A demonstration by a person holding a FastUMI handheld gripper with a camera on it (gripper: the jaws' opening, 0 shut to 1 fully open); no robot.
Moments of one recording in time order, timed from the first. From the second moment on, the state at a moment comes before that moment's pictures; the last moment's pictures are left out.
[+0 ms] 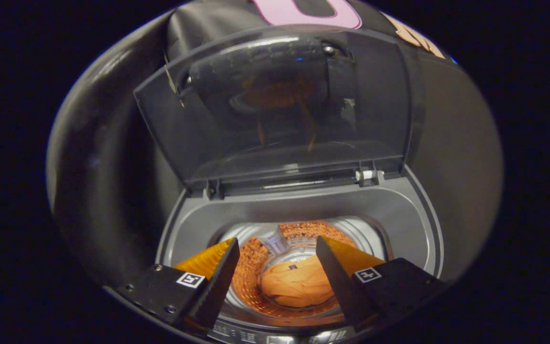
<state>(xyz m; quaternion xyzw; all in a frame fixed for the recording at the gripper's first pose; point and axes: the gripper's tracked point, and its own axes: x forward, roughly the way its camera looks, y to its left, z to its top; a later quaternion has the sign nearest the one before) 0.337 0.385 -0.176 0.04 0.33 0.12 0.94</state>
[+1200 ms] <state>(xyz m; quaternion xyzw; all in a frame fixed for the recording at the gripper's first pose) 0.418 0.421 0.140 0.02 -0.03 0.11 0.99</state>
